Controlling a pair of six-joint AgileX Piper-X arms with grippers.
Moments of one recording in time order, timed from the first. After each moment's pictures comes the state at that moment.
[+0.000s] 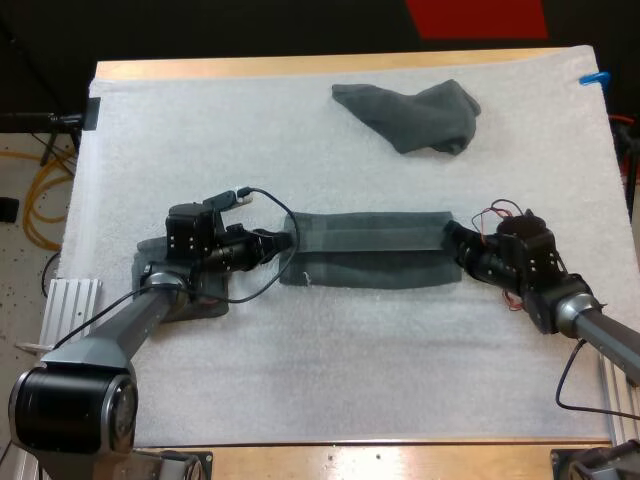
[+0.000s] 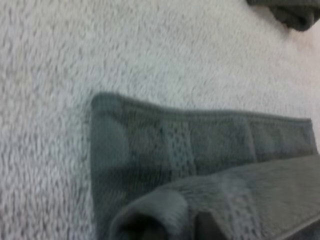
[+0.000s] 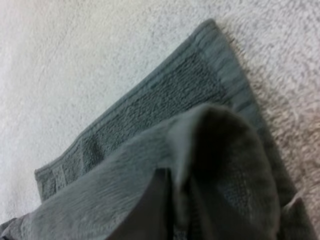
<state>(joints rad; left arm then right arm) -0.08 1.63 -0.65 -0.07 0.71 -2.19 0.32 1.50 -0.55 -0.11 -0.24 -0.85</state>
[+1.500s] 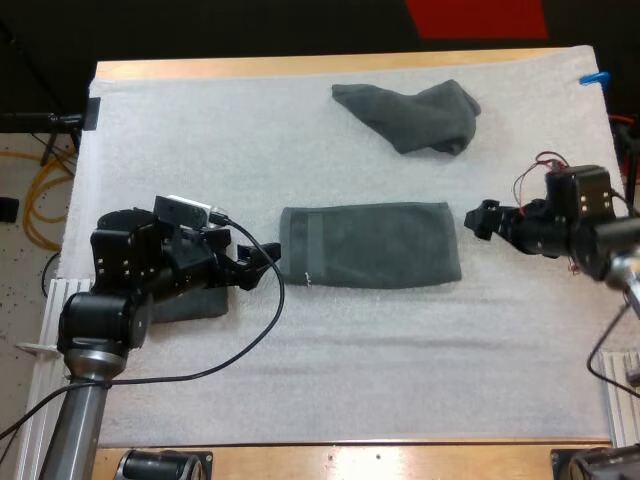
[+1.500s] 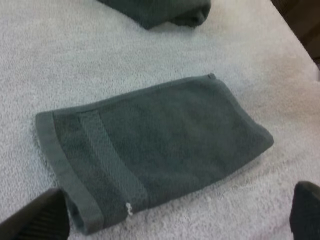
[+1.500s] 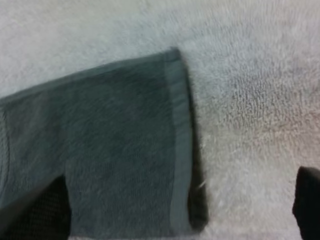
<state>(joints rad) -0.08 0.95 -0.80 0.69 0.61 -1.85 0.16 1.38 -0.89 0.63 -0.30 -1.43</state>
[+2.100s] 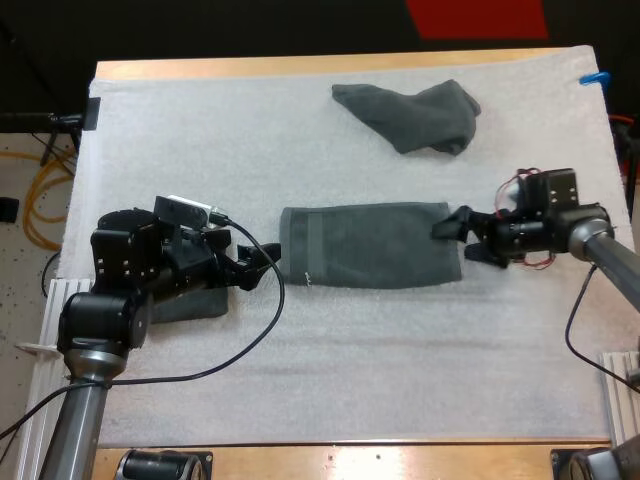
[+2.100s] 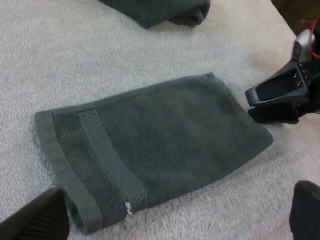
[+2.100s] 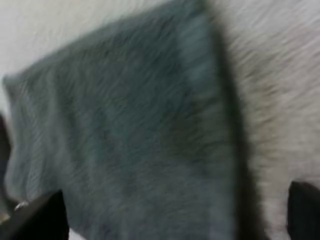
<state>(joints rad) -0.08 0.95 -0.80 0.70 0.61 -1.85 0.13 1.76 -0.91 0.42 -0.75 -1.41</state>
